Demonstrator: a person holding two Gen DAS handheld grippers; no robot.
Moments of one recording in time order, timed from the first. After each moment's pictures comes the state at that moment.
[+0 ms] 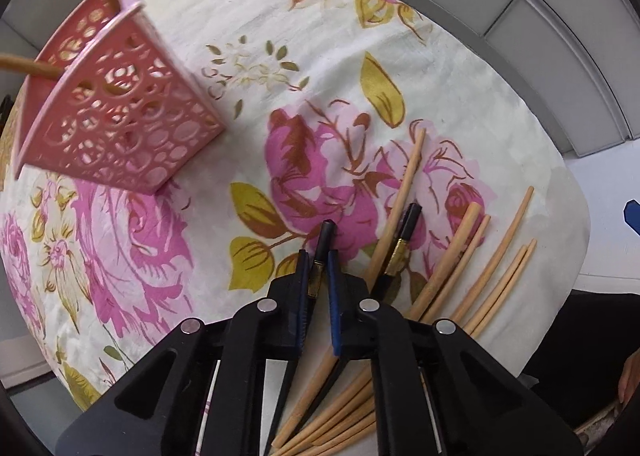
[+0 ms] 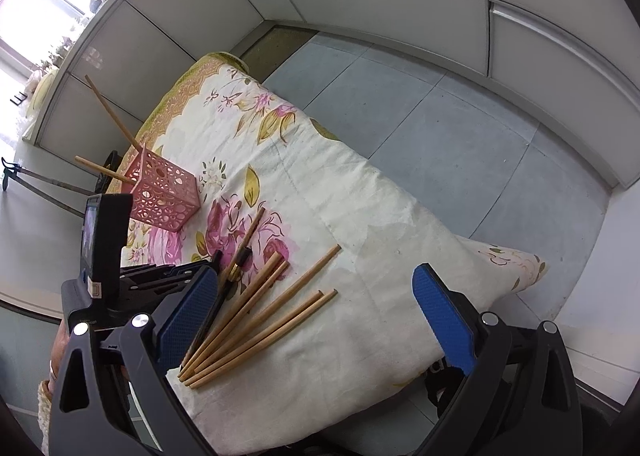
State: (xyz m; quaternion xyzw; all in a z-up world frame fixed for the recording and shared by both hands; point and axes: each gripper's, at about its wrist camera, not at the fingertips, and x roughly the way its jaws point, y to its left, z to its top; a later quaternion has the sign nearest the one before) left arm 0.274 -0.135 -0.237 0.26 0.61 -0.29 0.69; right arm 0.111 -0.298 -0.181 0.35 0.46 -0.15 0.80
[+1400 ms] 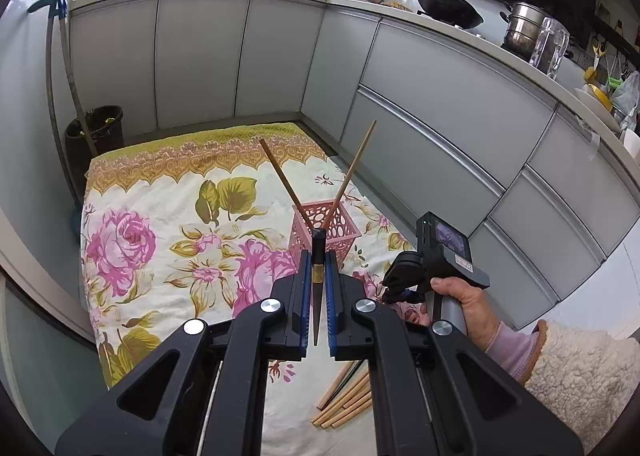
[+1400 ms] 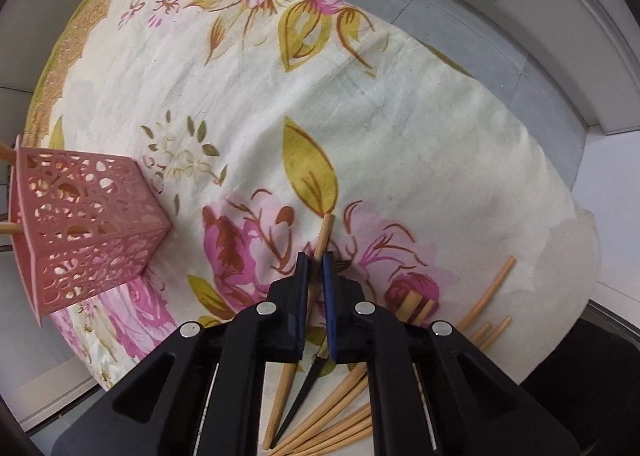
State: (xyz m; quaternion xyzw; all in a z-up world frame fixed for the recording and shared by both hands) left arm 0.227 0.059 -0.016 0.01 0.37 -0.29 0.88; right arm 0.278 -0.231 -0.246 0.39 0.61 -0.23 0.65
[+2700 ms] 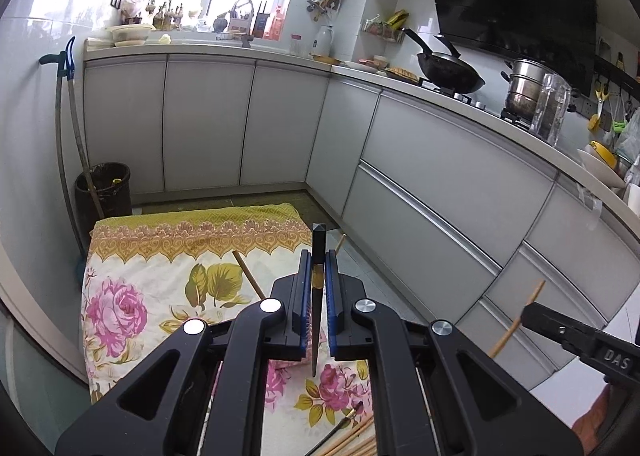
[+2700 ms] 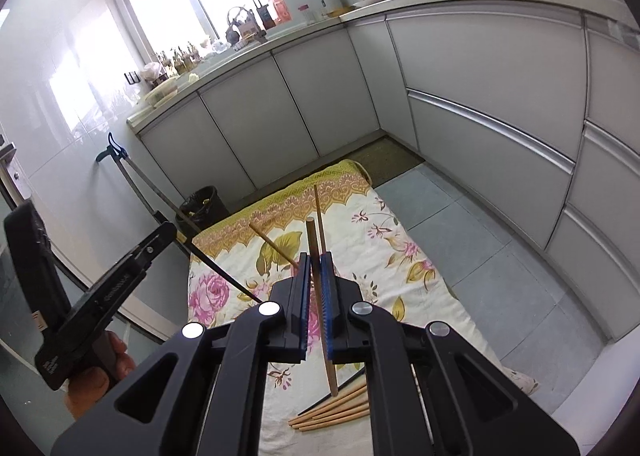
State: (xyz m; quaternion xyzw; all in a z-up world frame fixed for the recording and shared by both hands) left arm 0.242 -0.007 0.055 -0.03 0.27 -0.25 0.93; right arm 0.124 -0.219 0.059 0.24 0.30 -0.05 0.92
